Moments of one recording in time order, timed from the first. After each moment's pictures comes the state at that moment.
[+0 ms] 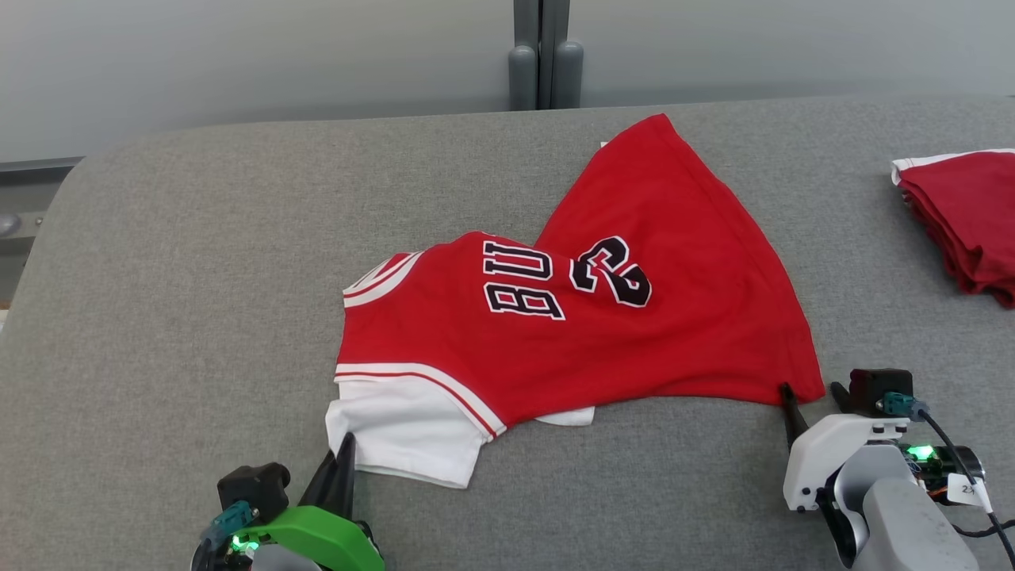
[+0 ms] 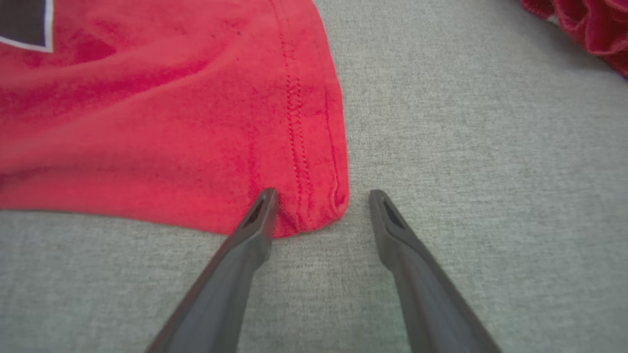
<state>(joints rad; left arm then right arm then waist) -0.15 0.11 -0.31 0.60 -0.54 -0.13 -0.24 -0.37 -0.05 -0.15 0.80 0.00 0.13 -0.10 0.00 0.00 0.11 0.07</state>
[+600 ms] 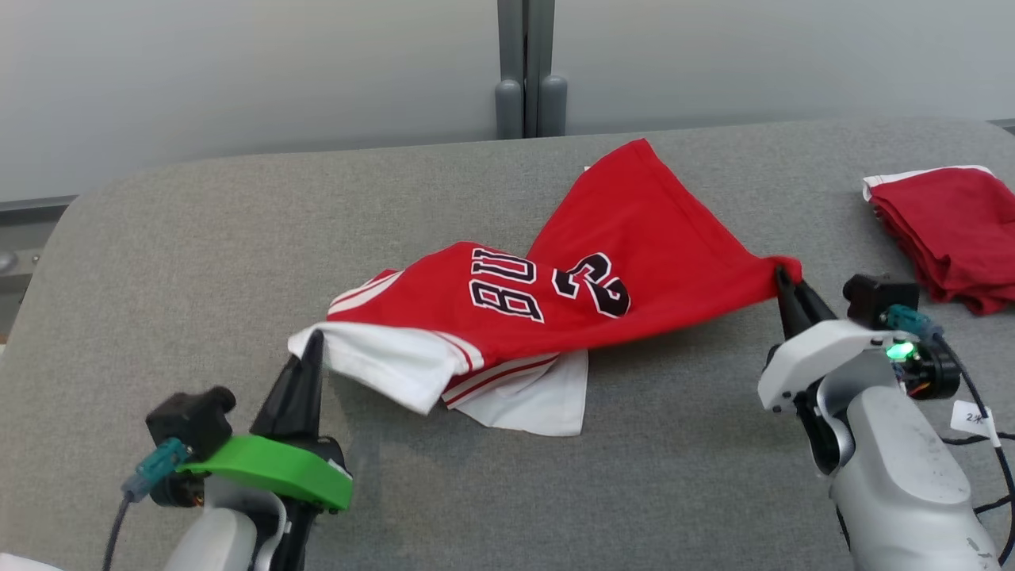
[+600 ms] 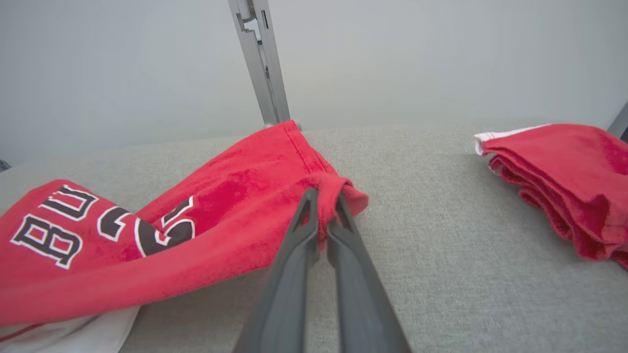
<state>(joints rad) -0.19 0.18 -0.30 0.33 -0.63 -0.13 -0.23 -0.49 -0.05 -0.06 0.72 0.16 0.13 -0.17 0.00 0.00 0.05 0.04</state>
